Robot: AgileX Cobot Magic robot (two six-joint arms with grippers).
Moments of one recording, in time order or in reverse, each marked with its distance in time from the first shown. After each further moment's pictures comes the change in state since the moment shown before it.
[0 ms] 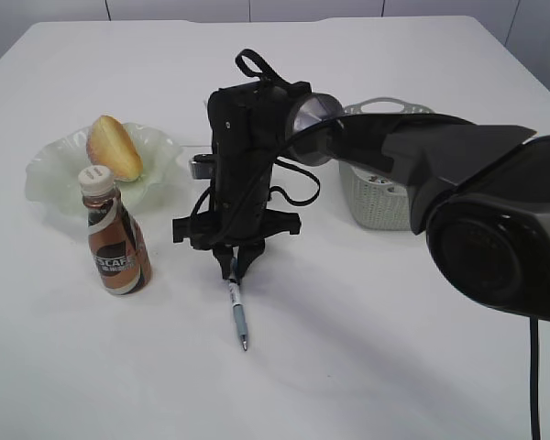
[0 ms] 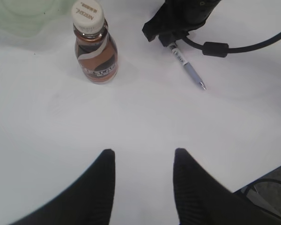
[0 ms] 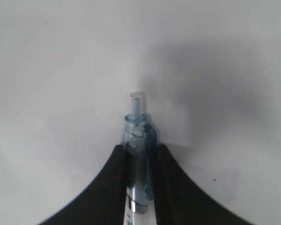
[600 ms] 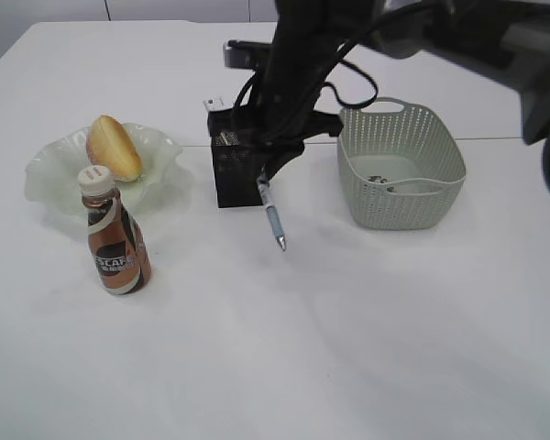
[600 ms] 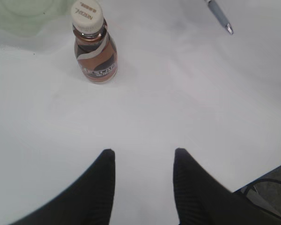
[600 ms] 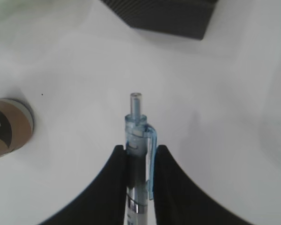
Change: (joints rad) left arm 0.000 0.000 0.000 0.000 0.000 0.000; right arm -0.117 -0.208 0.000 0.023 0.004 -0.176
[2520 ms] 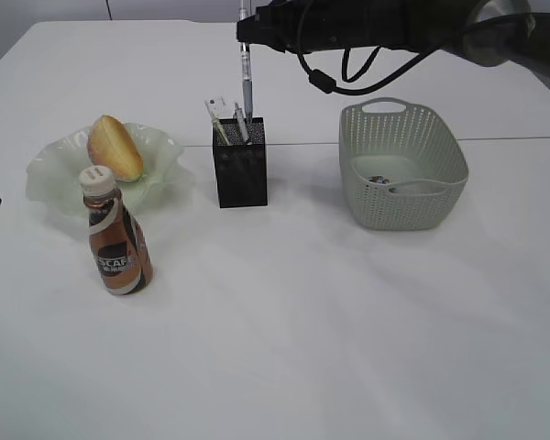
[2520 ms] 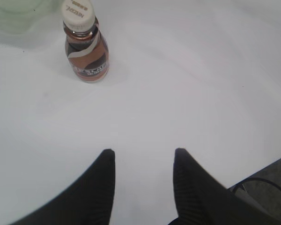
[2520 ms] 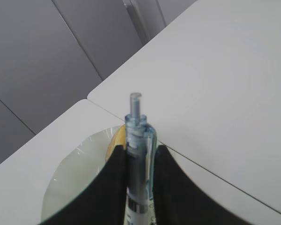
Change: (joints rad) left arm 0.000 0.000 0.000 -0.035 0.000 0.000; right arm -0.267 0.063 0.002 1.177 -0.494 -1.302
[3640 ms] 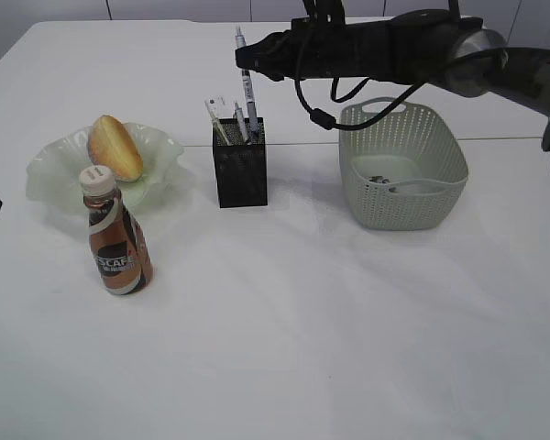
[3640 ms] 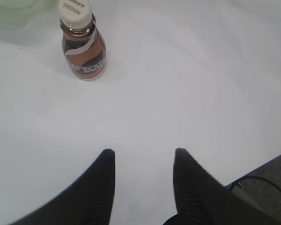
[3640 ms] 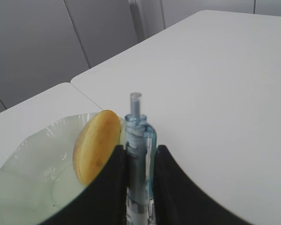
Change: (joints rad) left arm 0.000 0.000 0.000 -0.011 0.003 0.000; right arm 0.000 0.079 0.000 0.125 -0.016 -0.352
